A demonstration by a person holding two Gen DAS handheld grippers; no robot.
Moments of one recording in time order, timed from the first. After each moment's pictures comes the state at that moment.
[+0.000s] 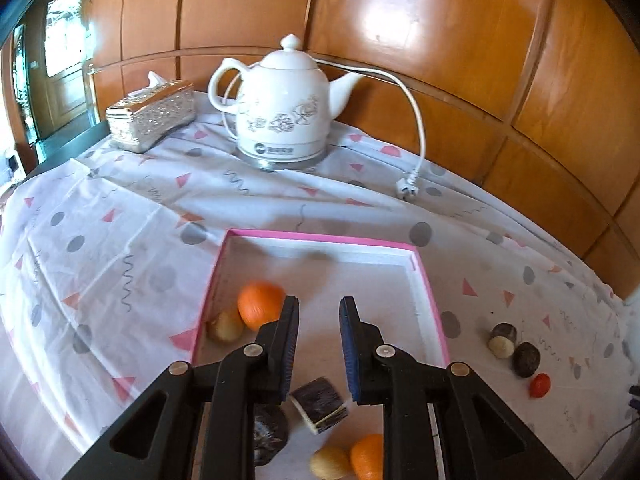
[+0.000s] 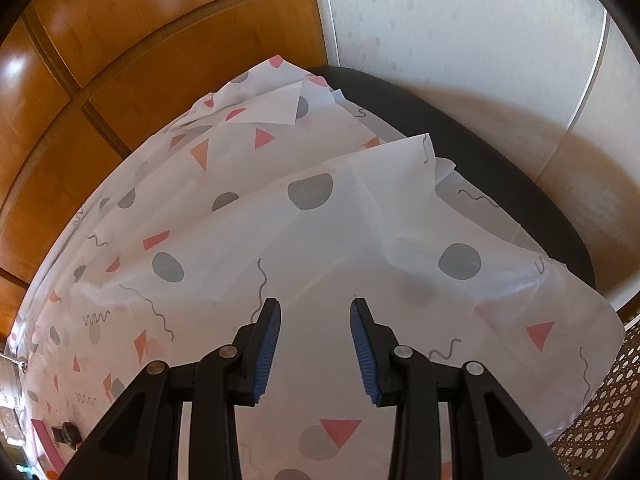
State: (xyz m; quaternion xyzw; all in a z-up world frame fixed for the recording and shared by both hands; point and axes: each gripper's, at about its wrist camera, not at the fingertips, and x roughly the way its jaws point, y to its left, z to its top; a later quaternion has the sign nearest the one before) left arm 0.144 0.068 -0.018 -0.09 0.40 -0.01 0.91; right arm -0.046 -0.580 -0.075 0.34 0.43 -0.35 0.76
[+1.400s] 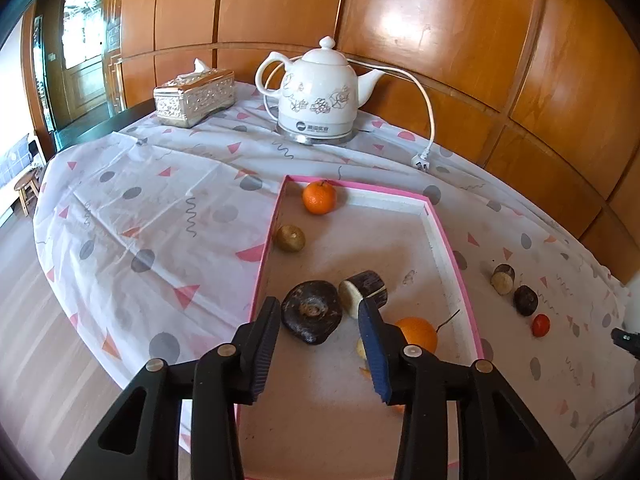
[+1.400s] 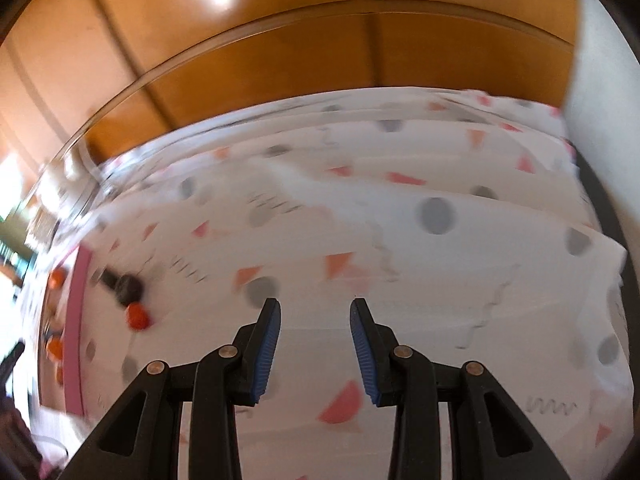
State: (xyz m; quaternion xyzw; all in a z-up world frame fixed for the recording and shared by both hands) left arm 0.047 0.092 -0.017 -0.09 0.40 0.01 0.91; right arm 0.023 -0.454 -0.055 0.17 0.46 -0.04 0.87
